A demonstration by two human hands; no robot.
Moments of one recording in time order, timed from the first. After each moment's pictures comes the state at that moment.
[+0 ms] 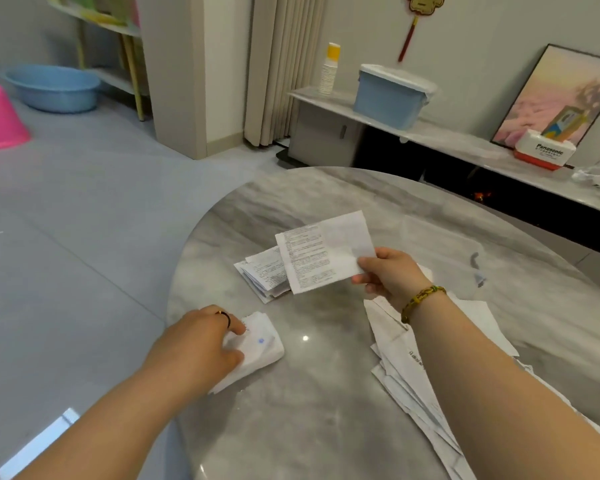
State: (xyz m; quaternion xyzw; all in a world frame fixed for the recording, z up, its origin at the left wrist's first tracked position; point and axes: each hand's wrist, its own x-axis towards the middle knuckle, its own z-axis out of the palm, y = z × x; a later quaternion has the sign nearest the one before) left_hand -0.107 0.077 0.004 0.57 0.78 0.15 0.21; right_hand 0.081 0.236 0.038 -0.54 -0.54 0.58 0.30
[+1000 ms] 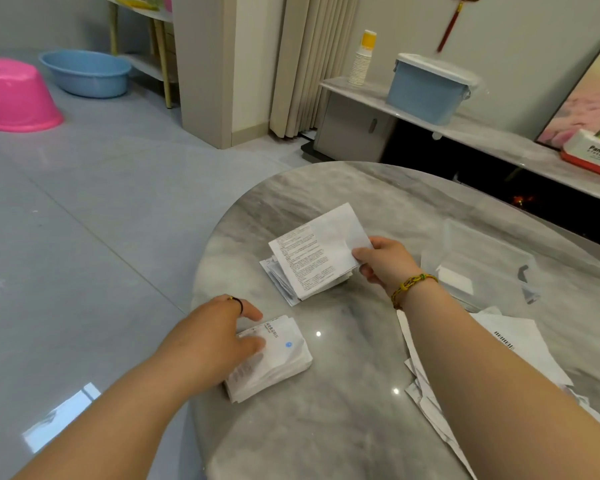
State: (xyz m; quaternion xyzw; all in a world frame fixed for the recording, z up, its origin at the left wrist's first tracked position) left_hand -0.125 0.087 0.002 0.52 0.78 0.23 0.27; right_hand 0.028 0.269 0.013 -0.56 -0.60 0.51 0.25
